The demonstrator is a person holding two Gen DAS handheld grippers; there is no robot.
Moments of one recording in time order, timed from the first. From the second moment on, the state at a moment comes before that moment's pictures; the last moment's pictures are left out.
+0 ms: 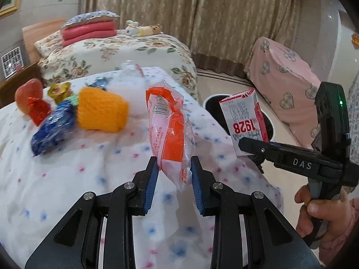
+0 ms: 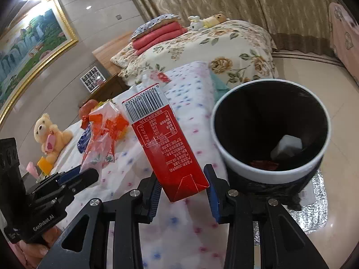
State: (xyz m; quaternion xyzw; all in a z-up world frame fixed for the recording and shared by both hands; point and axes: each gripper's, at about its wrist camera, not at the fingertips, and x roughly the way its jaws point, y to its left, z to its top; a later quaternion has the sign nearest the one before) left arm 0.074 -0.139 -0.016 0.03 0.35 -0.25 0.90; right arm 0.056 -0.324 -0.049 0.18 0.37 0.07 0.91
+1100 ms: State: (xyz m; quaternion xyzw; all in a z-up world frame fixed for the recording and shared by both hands) left arm 0.108 -0.237 -0.015 0.07 0.36 -0.31 0.88; right arm 0.064 -0.413 -0.060 0.22 0.37 -0.02 0.90
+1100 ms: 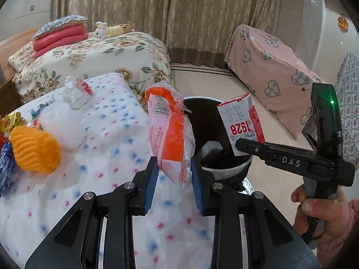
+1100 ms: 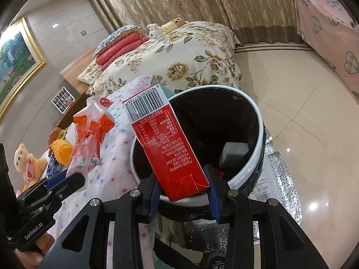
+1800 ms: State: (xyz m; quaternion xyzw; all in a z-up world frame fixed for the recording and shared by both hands) left arm 0.131 -0.277 -0.021 0.08 0.37 -0.32 0.87; right arm 0.083 -0.437 -0.064 0.22 0.39 -0.03 0.89
